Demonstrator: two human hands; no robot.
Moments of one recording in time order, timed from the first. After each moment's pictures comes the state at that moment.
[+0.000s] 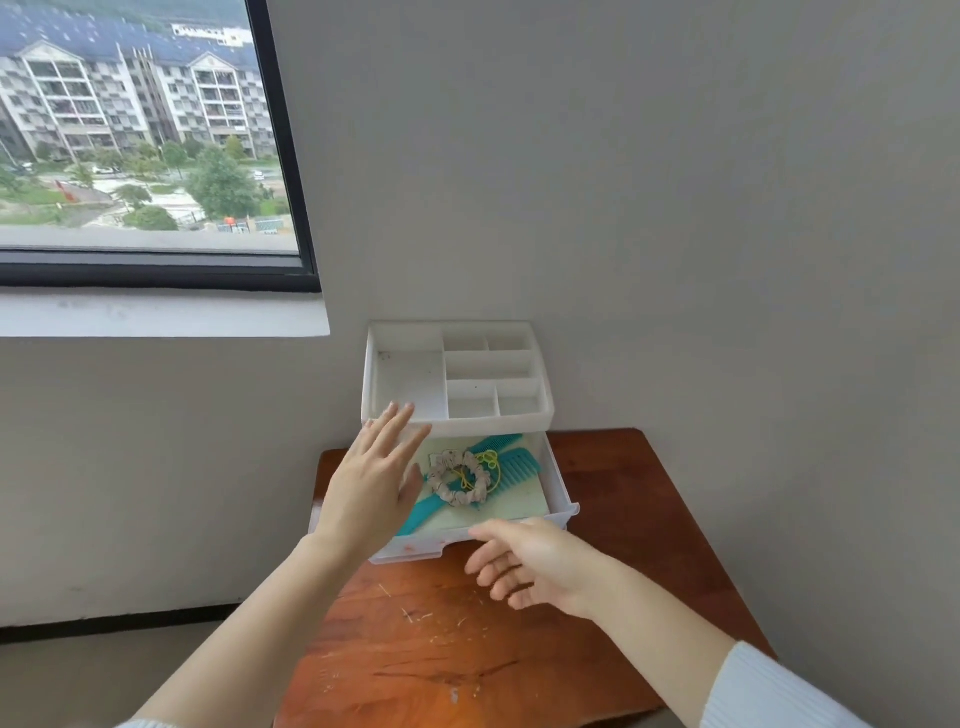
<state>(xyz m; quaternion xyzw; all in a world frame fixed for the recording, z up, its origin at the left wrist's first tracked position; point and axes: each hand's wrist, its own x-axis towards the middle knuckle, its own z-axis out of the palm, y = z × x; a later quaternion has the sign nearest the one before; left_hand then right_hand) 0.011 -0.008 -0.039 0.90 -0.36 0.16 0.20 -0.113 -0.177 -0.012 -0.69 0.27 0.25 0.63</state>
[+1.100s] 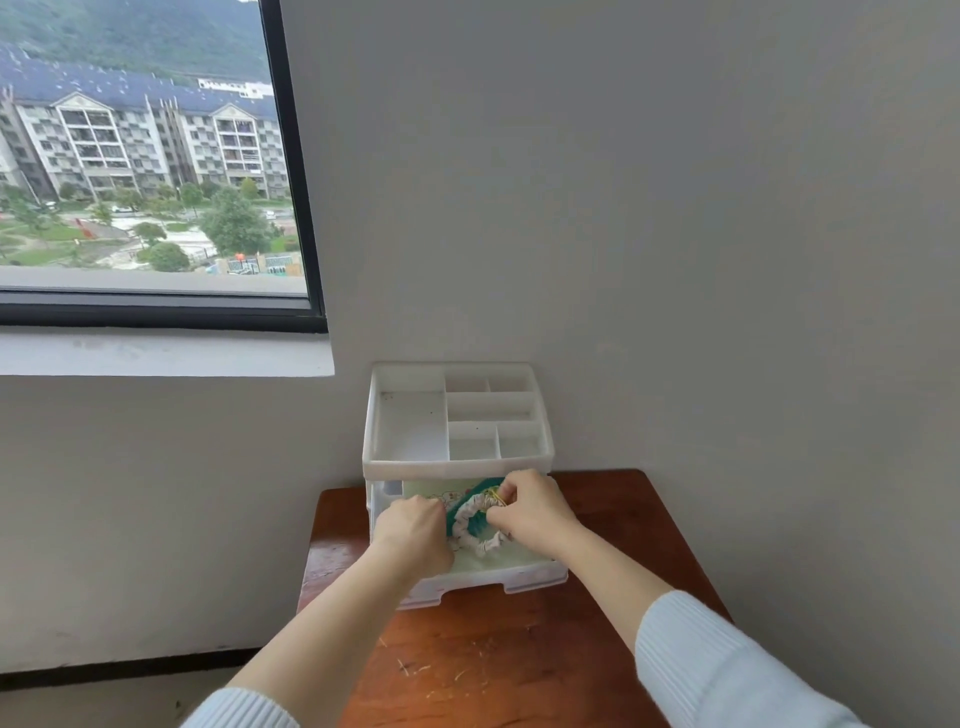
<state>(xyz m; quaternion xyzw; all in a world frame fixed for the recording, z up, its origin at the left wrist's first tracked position) 0.012 -0.060 -0.027 0.96 -0.26 -0.14 0.02 -0.040 -0.205 -0.014 -0.91 0.21 0.01 0.37</state>
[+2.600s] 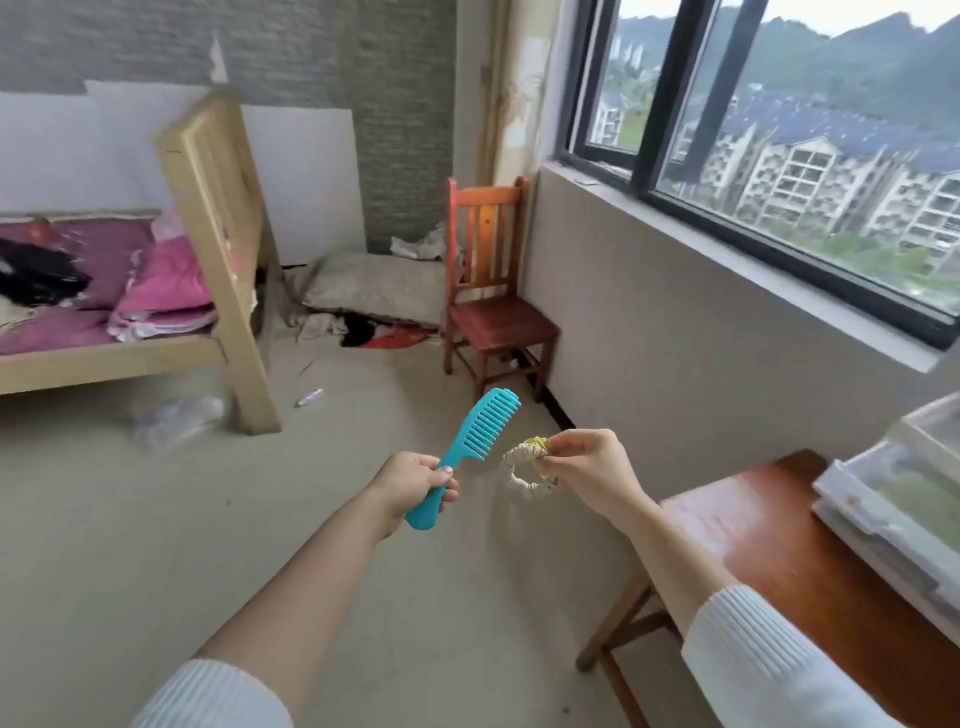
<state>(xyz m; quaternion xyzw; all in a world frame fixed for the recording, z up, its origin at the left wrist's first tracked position) -0.514 0.219 -0.012 0.61 0.41 0.09 0.67 -0.336 0.082 0.007 -0.79 -0.35 0.23 0.45</state>
